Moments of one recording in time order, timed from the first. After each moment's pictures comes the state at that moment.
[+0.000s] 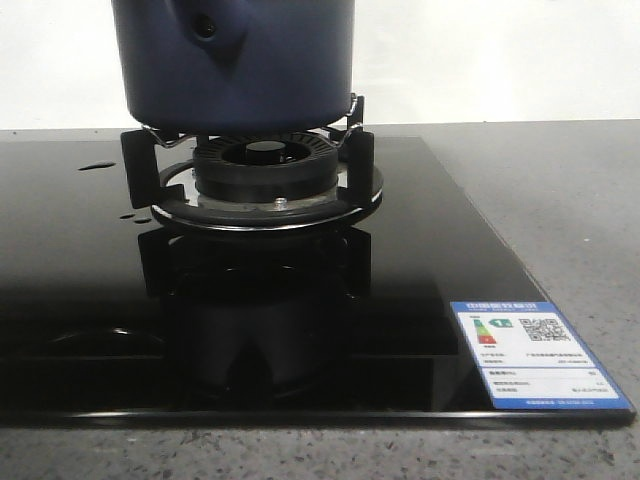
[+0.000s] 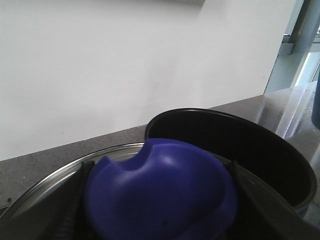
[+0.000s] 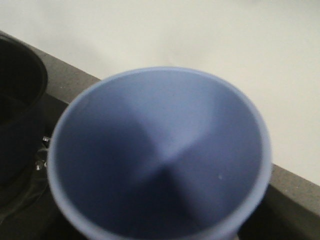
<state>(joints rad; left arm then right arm) 0.21 1.18 -0.78 -1.73 0.96 1.80 0.29 1.08 -0.89 -0.38 0.17 0.07</state>
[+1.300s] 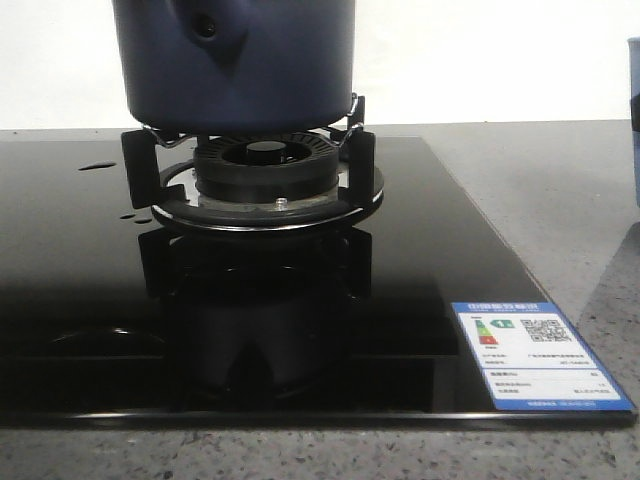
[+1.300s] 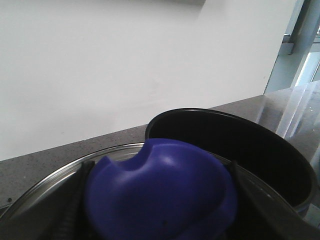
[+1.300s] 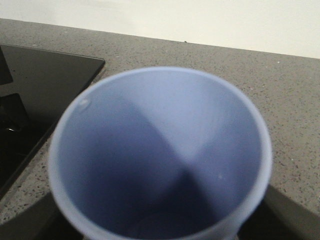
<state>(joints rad) 0.21 1.18 -0.78 -1.73 0.96 1.80 0.01 1.04 -0.37 -0.20 -0.32 0.08</state>
